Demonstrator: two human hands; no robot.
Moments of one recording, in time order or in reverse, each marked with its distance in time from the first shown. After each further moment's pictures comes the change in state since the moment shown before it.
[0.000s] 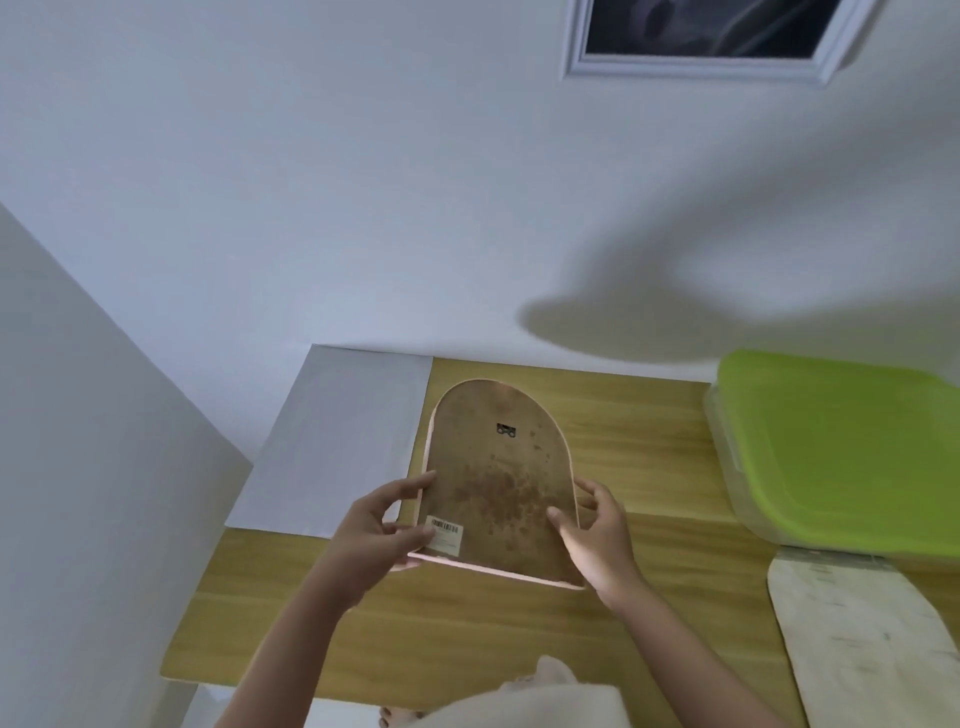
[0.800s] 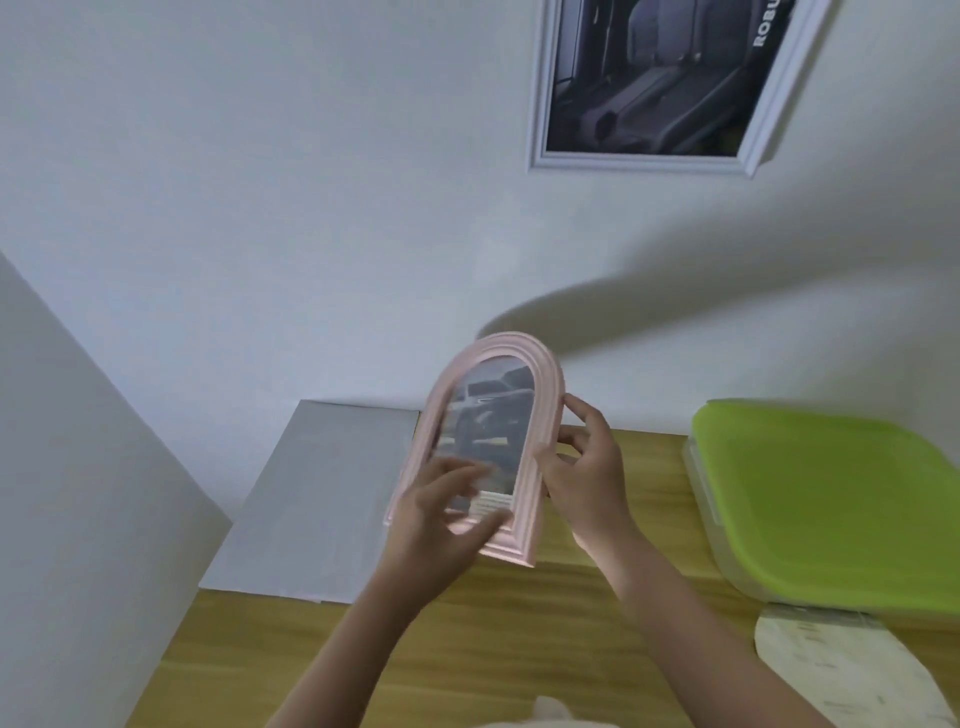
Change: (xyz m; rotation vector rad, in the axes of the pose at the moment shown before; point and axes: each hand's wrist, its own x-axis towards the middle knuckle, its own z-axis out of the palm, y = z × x) left_hand 0.024 0.055 0.063 0.414 0.174 0.666; right_hand -0.009 -0.148 -0.034 0.300 0.016 -0.350
